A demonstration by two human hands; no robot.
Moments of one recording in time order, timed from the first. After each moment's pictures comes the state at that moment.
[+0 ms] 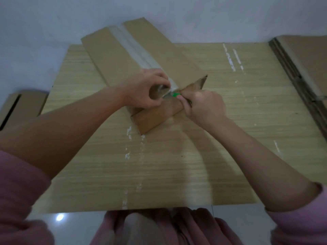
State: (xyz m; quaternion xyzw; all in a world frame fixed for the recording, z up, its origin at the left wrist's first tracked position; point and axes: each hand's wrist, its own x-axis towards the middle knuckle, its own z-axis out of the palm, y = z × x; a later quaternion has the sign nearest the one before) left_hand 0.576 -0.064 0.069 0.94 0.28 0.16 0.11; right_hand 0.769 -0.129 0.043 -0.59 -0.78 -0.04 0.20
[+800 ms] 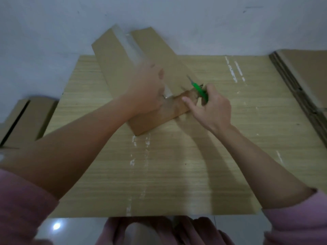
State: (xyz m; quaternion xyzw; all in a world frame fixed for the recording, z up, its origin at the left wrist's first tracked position) left_hand 0.573 -0.070 0.075 0.90 0.41 0.15 -0.05; right_hand 0.773 -0.124 0.043 -0.66 -0.66 0.06 0.35
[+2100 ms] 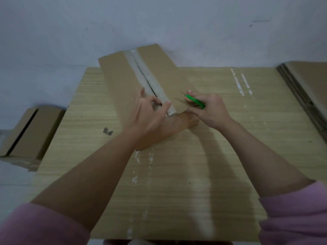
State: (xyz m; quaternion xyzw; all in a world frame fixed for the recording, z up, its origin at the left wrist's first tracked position) left_hand 0.588 -0.077 0.049 0.65 0.66 0.31 0.24; right_hand 0.785 -0.060 0.043 -0.58 -0.73 0.21 0.30
